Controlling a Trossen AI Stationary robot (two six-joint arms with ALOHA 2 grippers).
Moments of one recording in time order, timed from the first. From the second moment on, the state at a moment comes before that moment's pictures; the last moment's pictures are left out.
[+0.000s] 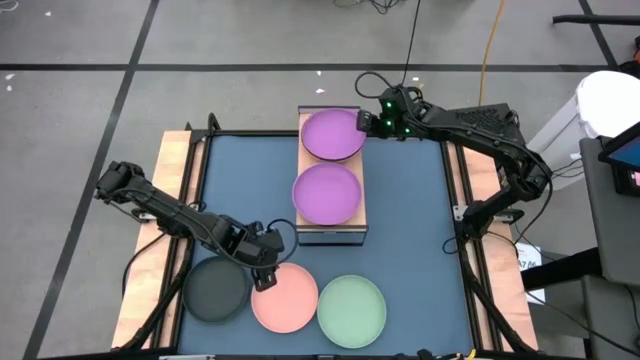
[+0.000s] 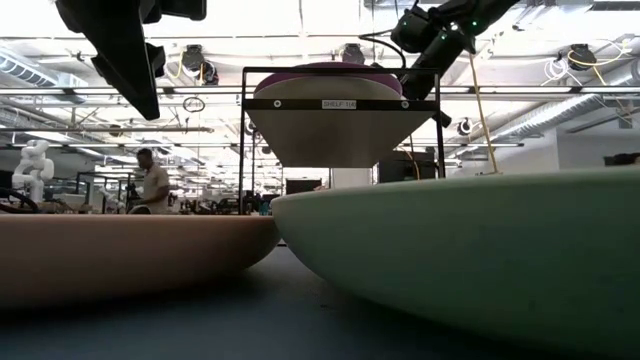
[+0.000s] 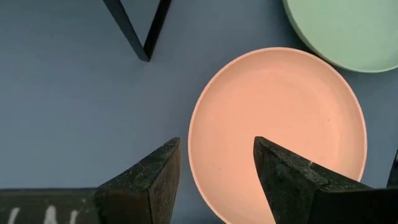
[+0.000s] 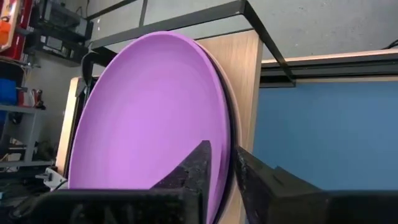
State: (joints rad) left arm -0.43 1.46 1.08 -0.76 -0.13 -0.75; right arm -0.67 1.50 1.24 -0.51 -0.05 0.93
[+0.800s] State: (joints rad) left arm -0.31 1.46 0.87 -0.58 0.10 -0.57; right arm -0.60 1.09 1.24 -0.56 -0.08 0.77
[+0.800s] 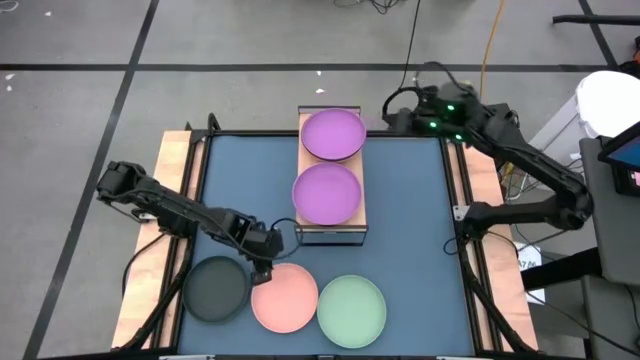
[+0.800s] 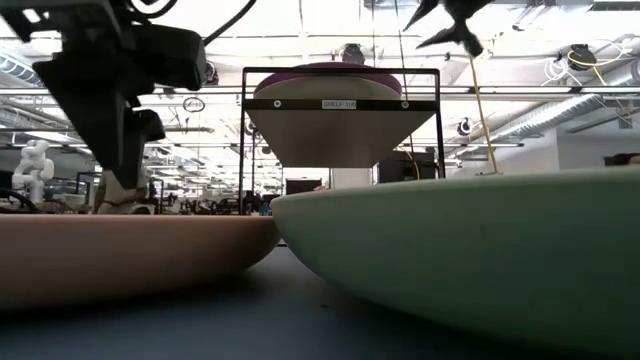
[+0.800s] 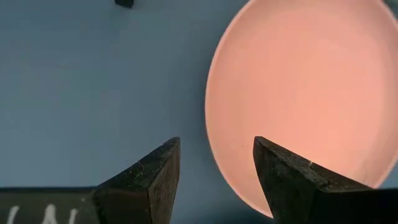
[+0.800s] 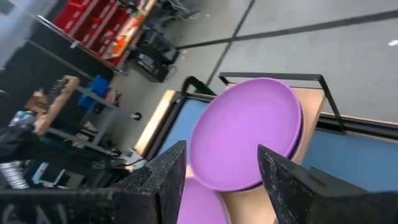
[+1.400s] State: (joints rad) left arm -0.33 1.46 0.72 -0.35 0.12 -0.62; right arm -0.44 0.95 1.24 -0.65 -0.08 0.73
